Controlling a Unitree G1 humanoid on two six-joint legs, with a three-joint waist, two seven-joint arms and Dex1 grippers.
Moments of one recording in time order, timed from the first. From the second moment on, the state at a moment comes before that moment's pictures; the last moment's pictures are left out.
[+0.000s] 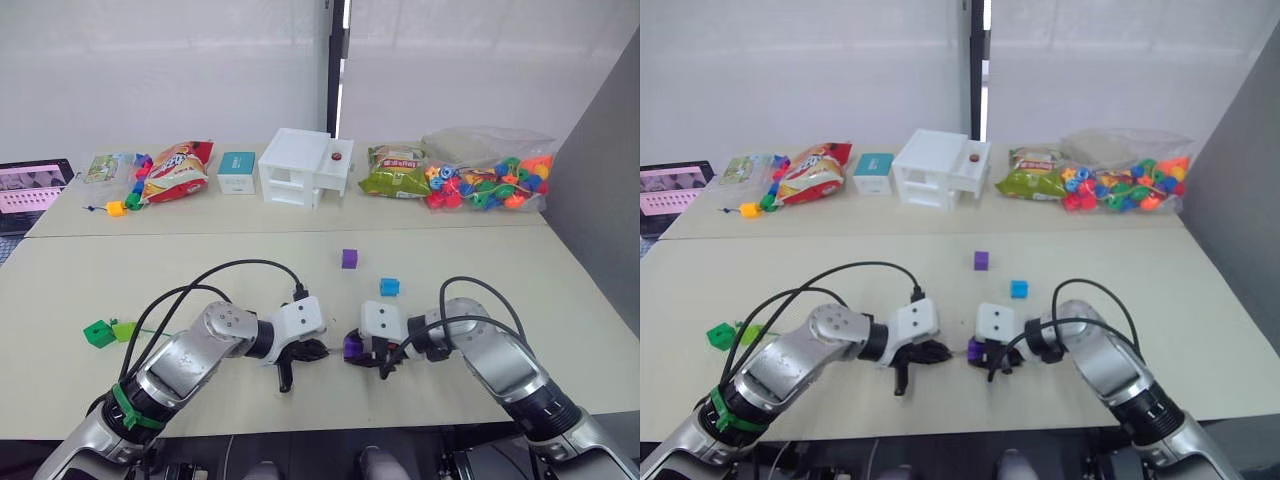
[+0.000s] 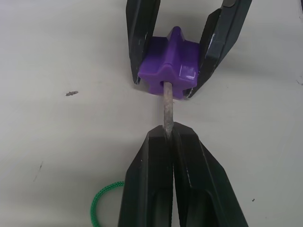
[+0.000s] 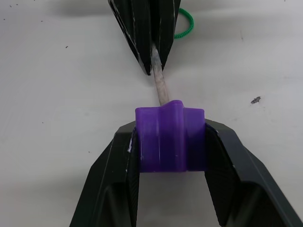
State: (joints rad) left arm -0.48 0.65 -0.46 -0.38 -0.23 0.80 -0.93; right arm -0.46 -0.62 0.41 -0.23 0.02 0.50 1.15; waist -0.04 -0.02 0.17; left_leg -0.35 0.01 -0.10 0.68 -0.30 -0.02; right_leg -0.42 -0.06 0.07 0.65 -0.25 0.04
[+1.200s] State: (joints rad) left arm -0.35 0.66 -0.30 -0.20 -0.23 0.44 -1.09; right arm -0.43 -0.62 0.42 -0.30 0.02 0.57 1.10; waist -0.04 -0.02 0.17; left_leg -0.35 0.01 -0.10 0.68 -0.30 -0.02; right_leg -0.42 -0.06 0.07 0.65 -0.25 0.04
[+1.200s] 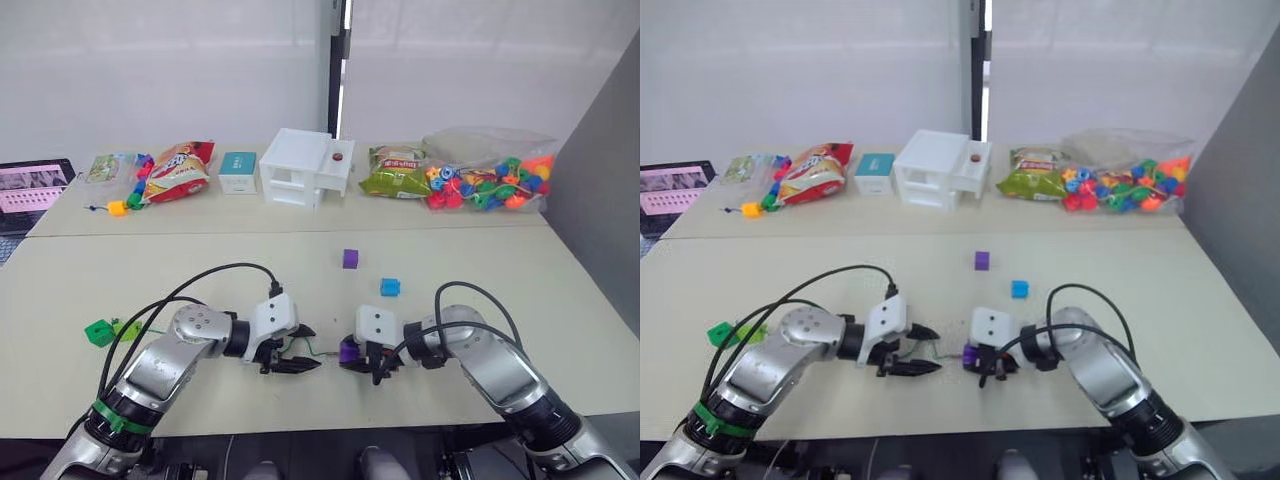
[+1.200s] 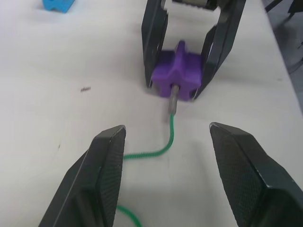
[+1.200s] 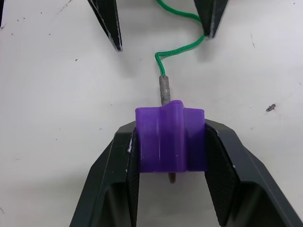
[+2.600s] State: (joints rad) left arm -0.41 0.56 -0.37 -0.16 -0.16 0.41 -1.11; right arm -0.43 -0.61 0.43 -0.33 0.05 0.66 1.05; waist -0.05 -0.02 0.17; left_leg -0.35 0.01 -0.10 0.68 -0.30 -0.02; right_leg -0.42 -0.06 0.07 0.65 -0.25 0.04
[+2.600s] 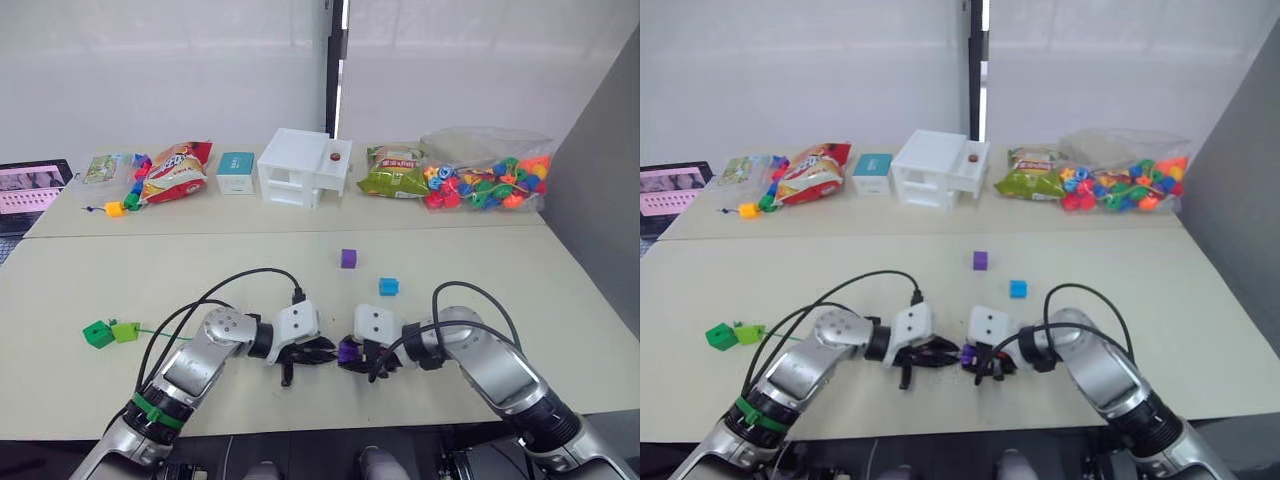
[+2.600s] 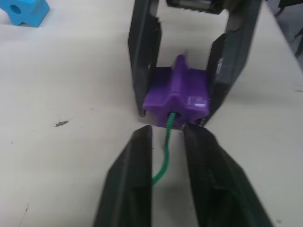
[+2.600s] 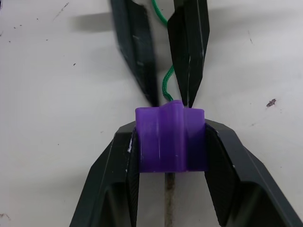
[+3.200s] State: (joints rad) left arm -0.51 0.43 -0.49 -0.03 -0.05 0.35 -1.07; right arm -0.32 -0.81 0.30 -0.47 0.14 0.72 1.04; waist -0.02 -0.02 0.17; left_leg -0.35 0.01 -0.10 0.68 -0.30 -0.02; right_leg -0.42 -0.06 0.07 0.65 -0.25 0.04
